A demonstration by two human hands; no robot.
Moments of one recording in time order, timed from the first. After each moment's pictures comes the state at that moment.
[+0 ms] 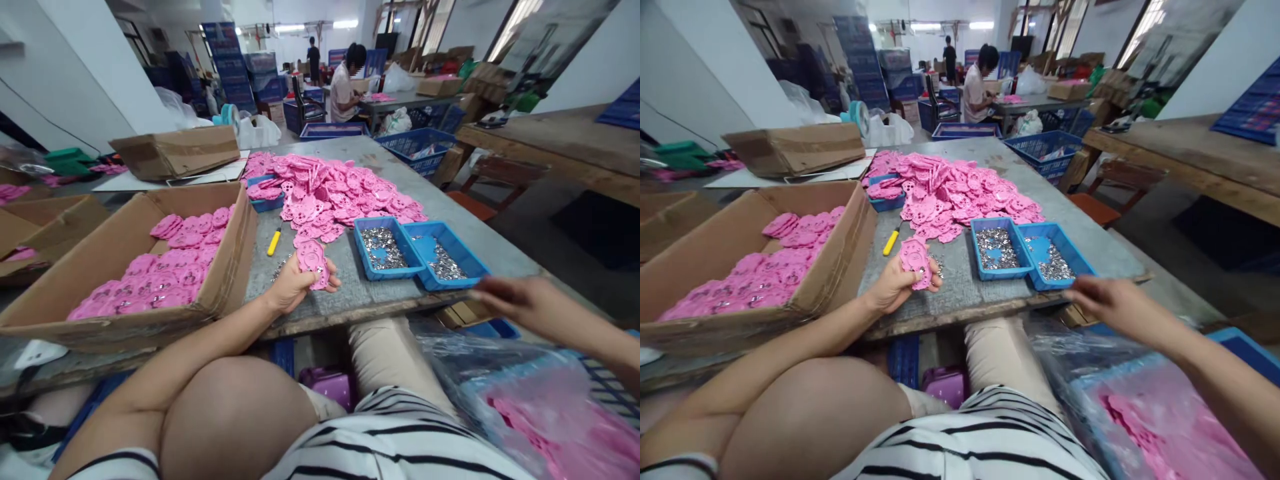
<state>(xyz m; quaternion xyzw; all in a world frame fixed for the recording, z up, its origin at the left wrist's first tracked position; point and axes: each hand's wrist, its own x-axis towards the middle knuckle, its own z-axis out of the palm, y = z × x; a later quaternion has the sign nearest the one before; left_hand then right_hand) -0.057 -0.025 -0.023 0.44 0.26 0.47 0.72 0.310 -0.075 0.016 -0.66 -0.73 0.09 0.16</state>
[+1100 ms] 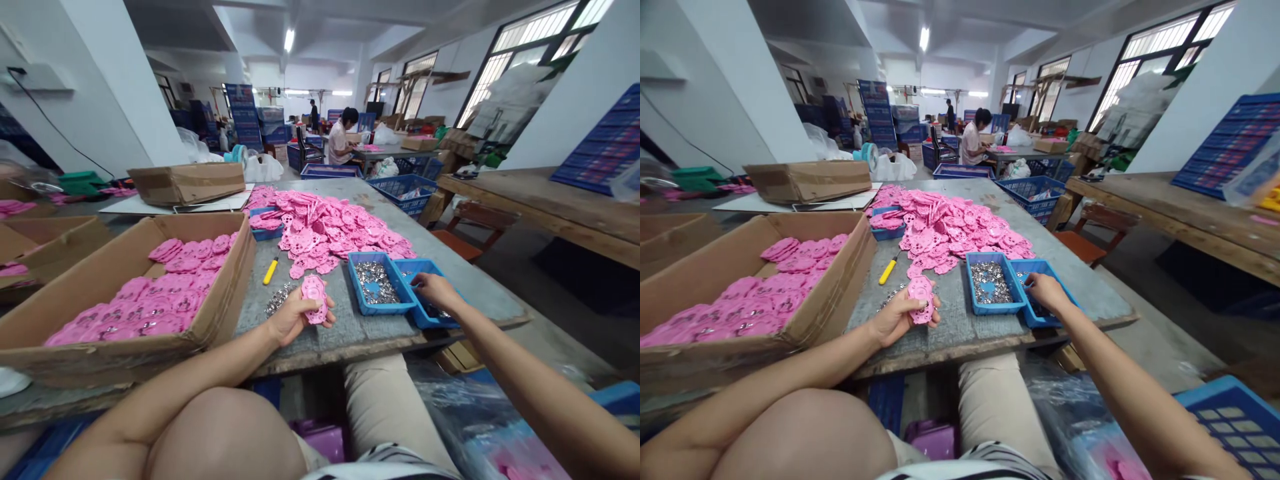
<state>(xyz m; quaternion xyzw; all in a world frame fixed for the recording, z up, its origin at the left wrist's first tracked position) -0.050 -0.016 -0.038 0.38 0.30 0.44 0.76 0.276 0.046 -0.023 -0.76 -0.65 0.06 0.01</state>
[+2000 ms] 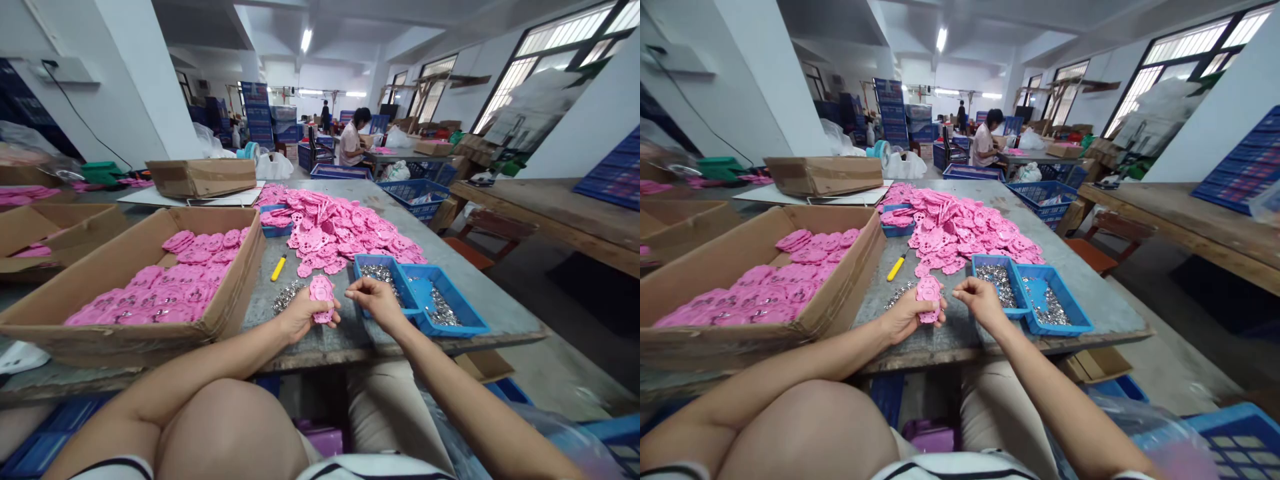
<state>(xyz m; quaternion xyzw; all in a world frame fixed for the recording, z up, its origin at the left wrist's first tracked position) -0.044 -0.013 -0.041 0.36 0.34 0.45 0.74 0.130 0.012 -0.028 -0.49 -0.63 0.42 0.43</state>
